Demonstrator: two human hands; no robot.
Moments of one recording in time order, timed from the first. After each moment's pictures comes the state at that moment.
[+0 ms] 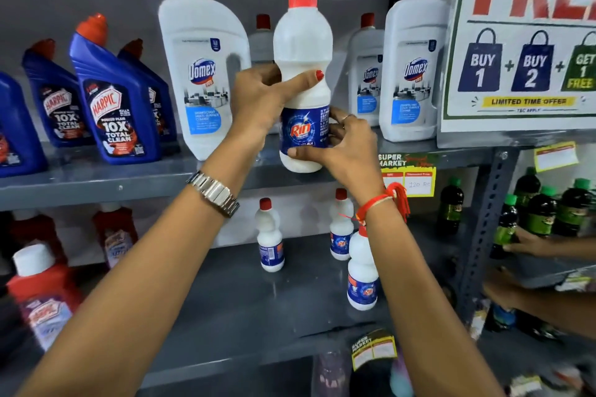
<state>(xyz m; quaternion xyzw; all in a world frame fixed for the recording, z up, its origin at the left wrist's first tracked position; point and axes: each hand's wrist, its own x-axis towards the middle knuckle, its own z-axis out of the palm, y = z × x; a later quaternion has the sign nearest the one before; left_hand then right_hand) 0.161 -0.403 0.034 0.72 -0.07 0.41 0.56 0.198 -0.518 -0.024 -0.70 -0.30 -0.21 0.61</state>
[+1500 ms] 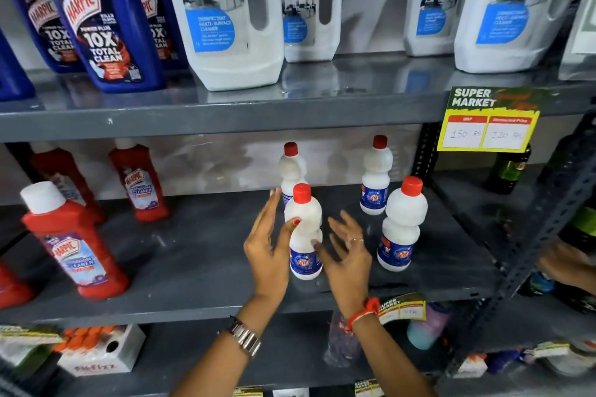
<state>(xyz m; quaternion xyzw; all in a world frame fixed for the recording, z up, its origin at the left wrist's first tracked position) 0.154 -0.374 -0.245 0.67 0.08 0.50 0.54 0.207 -0.468 -0.288 -0.68 -0.17 -0.06 0.71</state>
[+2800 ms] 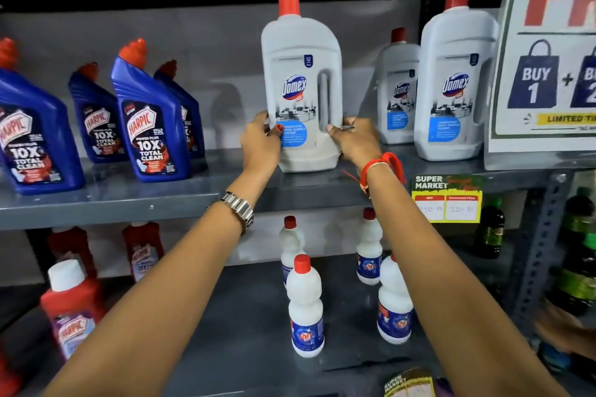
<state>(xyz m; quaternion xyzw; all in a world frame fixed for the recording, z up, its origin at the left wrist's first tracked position) 0.210 -0.336 0.005 0.76 0.07 0.46 0.46 0.281 -0.464 0.006 -0.75 -0.20 -0.18 0.60</state>
